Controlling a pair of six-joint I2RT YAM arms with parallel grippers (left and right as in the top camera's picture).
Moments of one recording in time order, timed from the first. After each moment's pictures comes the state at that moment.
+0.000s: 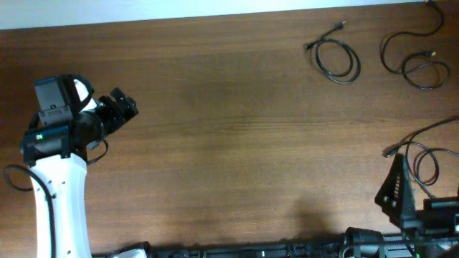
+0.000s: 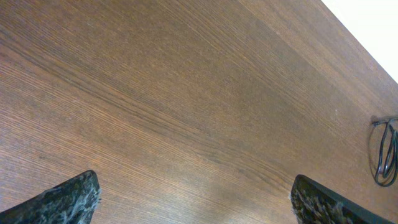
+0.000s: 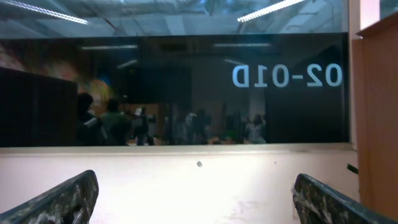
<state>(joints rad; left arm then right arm) 0.20 1.31 1.26 -0.94 0.22 -0.43 -0.22 0.14 0.89 -0.28 -0.21 0.12</state>
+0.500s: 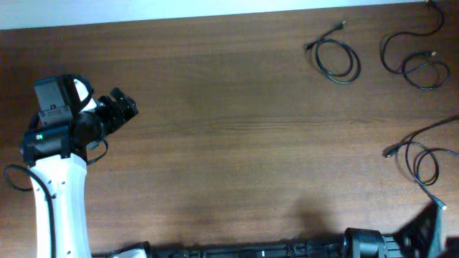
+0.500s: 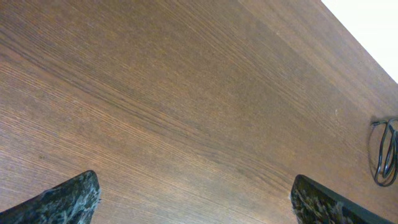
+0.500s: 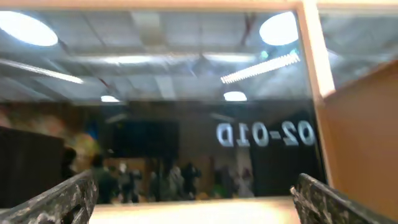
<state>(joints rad) 0.20 1.31 1.26 -0.94 0.22 -0.43 -0.16 0.01 0.89 -0.16 -0.07 0.11</state>
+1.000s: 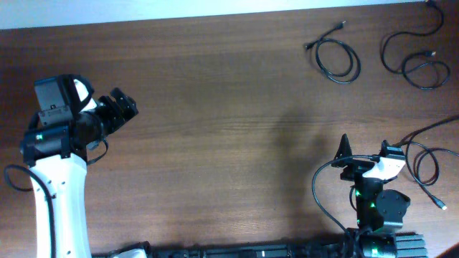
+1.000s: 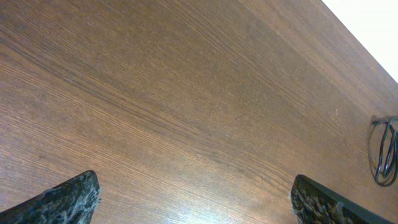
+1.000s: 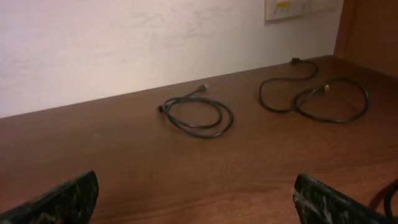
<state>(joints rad) 0.20 1.31 1.26 -0.94 0.22 -0.43 -0.16 0.03 0.01 -0.08 0.00 0.14</state>
